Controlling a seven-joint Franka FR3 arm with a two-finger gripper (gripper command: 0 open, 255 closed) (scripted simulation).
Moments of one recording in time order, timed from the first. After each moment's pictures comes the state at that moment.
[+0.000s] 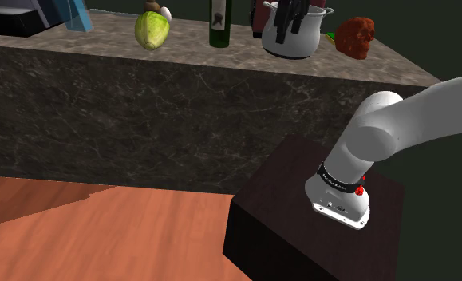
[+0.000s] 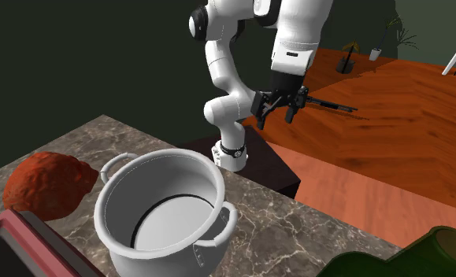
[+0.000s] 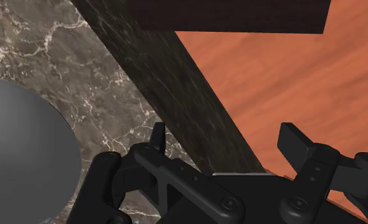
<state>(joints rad) -0.01 -0.77 0.00 -2.29 -0.09 1.52 -0.03</state>
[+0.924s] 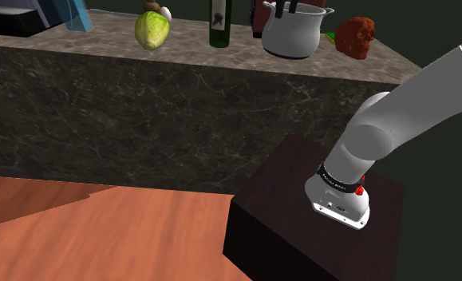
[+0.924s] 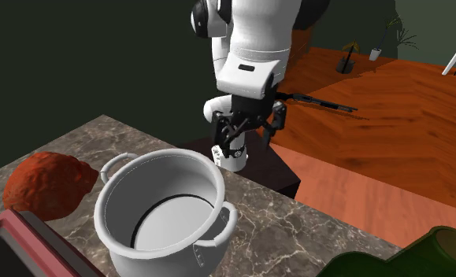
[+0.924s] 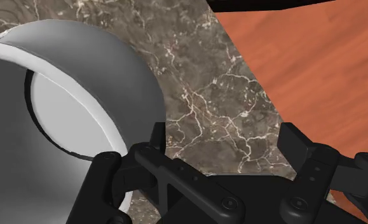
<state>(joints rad) -0.07 -0.43 -0.22 -1.96 -0.13 1.54 -0.24</state>
